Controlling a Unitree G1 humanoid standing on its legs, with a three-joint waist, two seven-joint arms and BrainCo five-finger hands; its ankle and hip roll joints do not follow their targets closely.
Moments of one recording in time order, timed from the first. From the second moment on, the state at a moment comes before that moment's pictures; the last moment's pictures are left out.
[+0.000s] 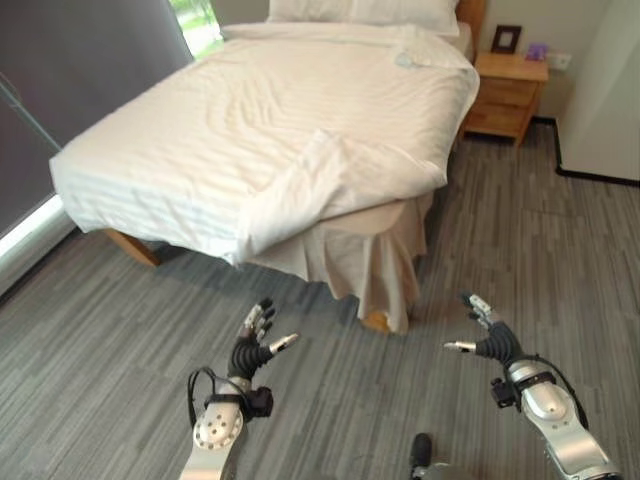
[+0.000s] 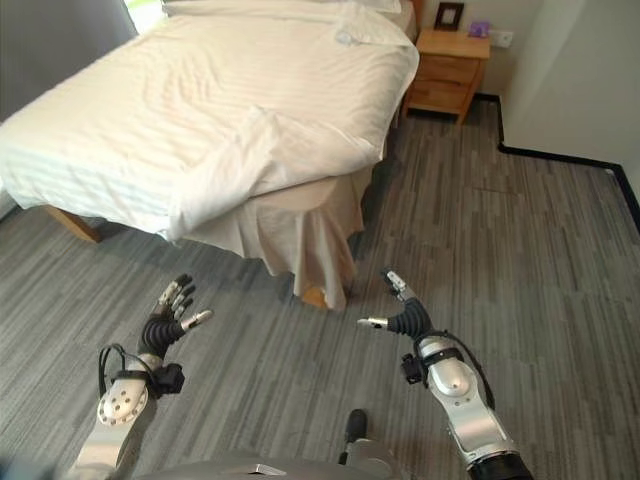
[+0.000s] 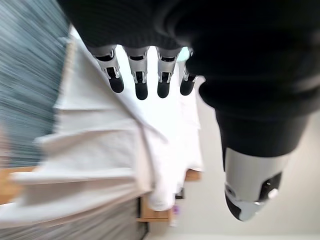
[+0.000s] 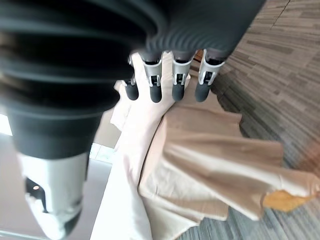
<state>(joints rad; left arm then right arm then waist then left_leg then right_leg) 0.18 0.34 -0.04 0.07 -0.22 -0.23 0.02 0.12 -0.45 0.16 0.09 0.01 -0.18 0.01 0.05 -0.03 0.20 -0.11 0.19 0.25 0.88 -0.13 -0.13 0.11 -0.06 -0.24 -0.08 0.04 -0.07</state>
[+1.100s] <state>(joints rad) -0.16 0.64 0.00 0.47 0.30 -0.08 0.21 0.31 -0.46 0.17 0.16 0.00 -0.16 0.12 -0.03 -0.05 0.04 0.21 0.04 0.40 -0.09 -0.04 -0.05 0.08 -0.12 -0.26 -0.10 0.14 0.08</state>
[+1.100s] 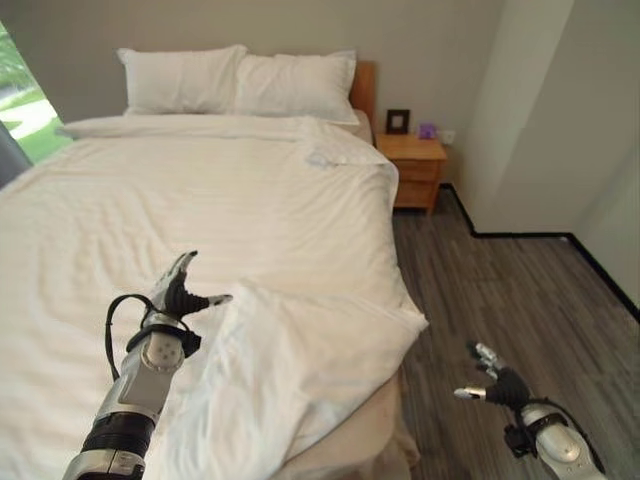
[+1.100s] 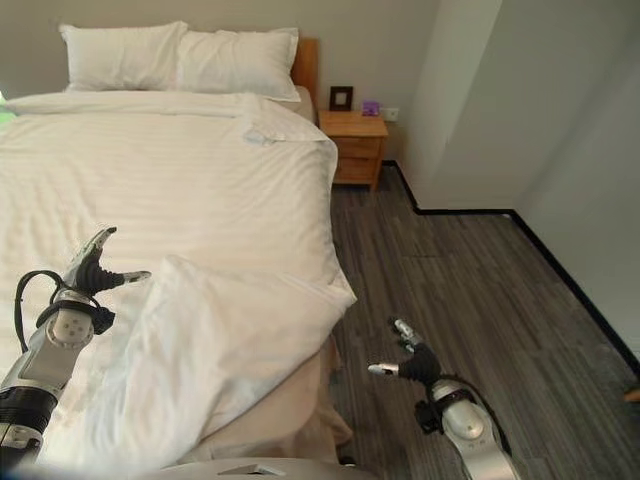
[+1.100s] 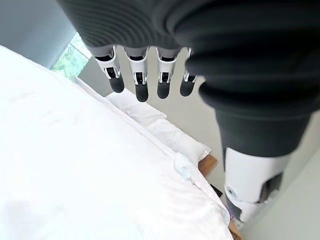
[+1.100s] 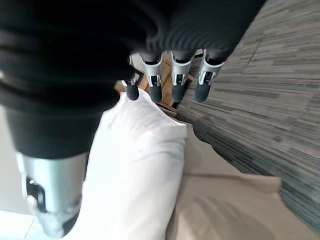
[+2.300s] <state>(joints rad) -0.19 0.26 -0.20 0.89 -0.08 -0.09 0.21 0.23 -0.49 0.26 0.14 0.00 -0.15 0.11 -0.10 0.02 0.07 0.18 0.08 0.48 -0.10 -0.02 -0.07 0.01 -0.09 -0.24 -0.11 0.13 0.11</state>
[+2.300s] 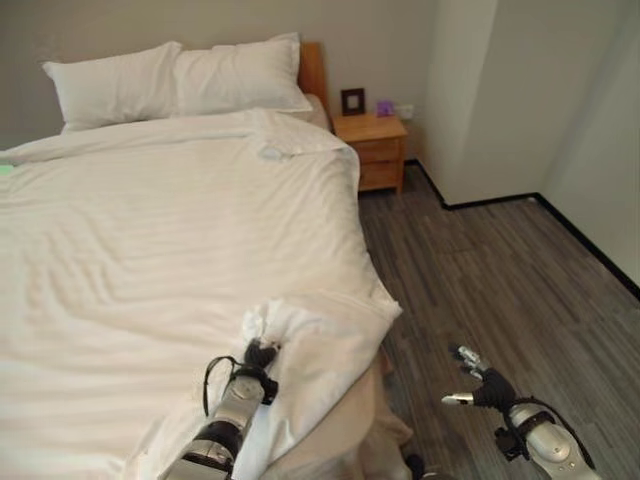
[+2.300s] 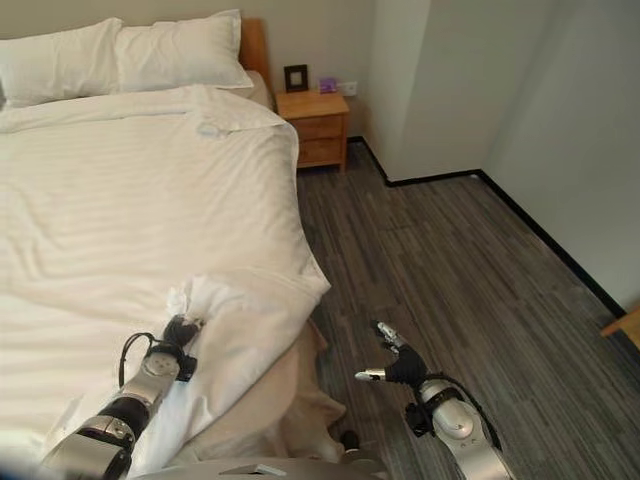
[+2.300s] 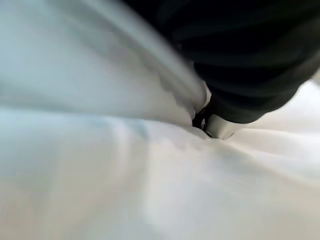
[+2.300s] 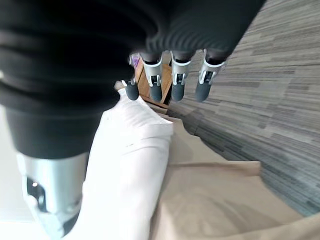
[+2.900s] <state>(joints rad) -0.19 0.20 -0.46 0.48 -0.27 -0.07 0.05 0.15 -0.53 0.22 0.27 -0.04 -0.13 0.07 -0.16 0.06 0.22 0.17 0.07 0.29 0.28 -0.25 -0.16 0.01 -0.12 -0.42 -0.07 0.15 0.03</state>
